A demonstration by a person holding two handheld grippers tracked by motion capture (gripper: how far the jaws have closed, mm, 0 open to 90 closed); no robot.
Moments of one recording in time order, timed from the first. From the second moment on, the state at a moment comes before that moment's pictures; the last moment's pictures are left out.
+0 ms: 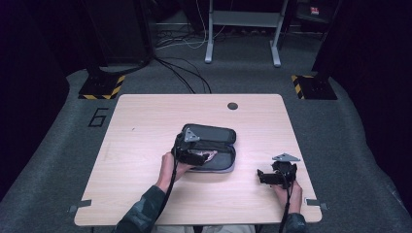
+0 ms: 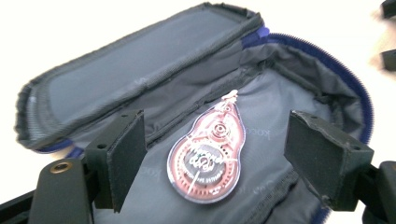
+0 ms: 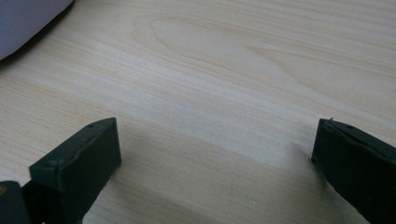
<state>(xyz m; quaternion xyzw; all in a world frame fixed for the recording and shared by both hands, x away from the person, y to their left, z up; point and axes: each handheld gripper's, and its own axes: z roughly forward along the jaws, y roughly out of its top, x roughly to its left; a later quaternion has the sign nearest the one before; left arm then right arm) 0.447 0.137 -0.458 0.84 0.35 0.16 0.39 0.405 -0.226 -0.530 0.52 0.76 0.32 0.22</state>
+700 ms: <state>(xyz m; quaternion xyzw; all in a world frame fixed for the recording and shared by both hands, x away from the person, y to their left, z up) 0.375 0.232 -0.475 0.82 0.40 0.20 0.36 0.405 -0.226 -0.530 0.52 0.76 0.32 0.22</state>
